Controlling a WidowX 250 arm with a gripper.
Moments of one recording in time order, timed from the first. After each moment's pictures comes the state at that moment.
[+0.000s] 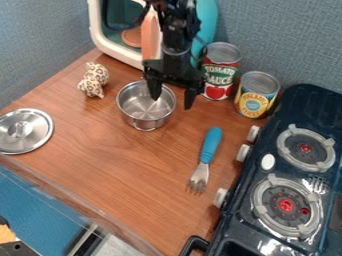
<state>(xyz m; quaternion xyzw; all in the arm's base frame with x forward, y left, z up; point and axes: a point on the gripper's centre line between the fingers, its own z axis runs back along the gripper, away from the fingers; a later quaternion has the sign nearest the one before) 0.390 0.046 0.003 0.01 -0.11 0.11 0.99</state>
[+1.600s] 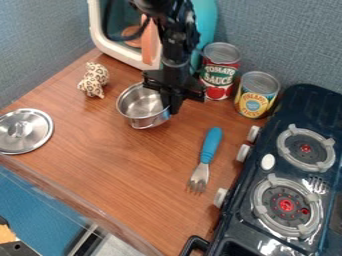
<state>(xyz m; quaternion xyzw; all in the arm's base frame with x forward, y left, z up) 0.384 0.038 0.010 0.00 -0.14 0.12 0.98</state>
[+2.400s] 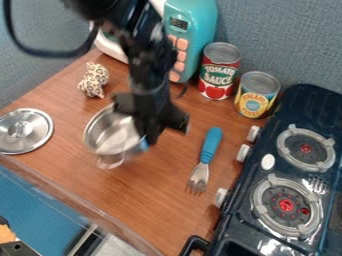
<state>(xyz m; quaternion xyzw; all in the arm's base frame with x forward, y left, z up) 0.273 0.014 0.027 0.00 -0.13 0.10 0.99</state>
